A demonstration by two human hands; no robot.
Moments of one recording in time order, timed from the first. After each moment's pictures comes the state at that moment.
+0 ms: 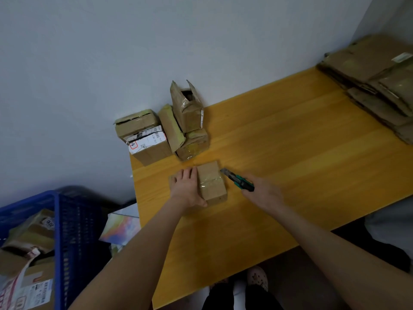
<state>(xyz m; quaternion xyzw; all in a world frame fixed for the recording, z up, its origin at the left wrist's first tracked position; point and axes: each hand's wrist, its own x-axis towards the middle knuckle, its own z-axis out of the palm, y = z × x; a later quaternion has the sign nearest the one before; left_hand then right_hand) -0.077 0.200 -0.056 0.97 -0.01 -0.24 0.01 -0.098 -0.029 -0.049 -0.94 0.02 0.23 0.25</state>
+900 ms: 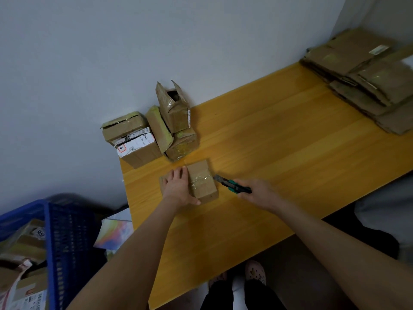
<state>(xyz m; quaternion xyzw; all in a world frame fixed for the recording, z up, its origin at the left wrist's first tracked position) -0.080 0.195 -0.056 0.97 0.00 -0.25 0.01 -0.110 -0.055 -0.049 -0.91 -0.06 0.28 0.31</state>
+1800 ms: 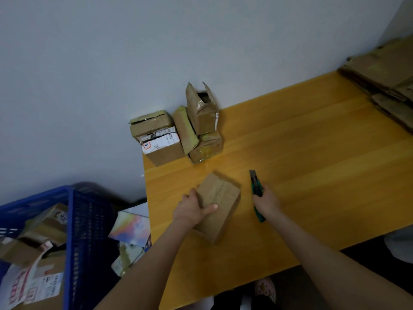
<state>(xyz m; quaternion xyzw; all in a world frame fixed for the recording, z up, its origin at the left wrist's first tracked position) -0.117 0.214 -0.059 0.92 0.17 -0.28 0.20 -0.092 0.005 -0.086 -0.83 0.23 0.26 0.43</state>
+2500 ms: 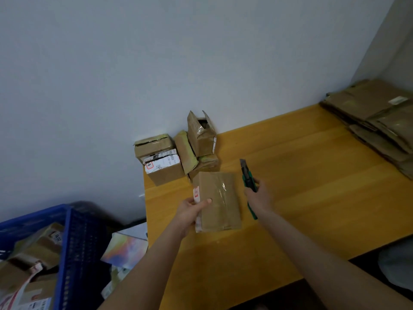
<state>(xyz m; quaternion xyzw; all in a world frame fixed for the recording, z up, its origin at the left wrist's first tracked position) -0.108 0.208 -0.013 0.68 0.30 -0.20 0.64 -0.078 0.017 -0.006 -0.78 0.23 0.13 0.57</state>
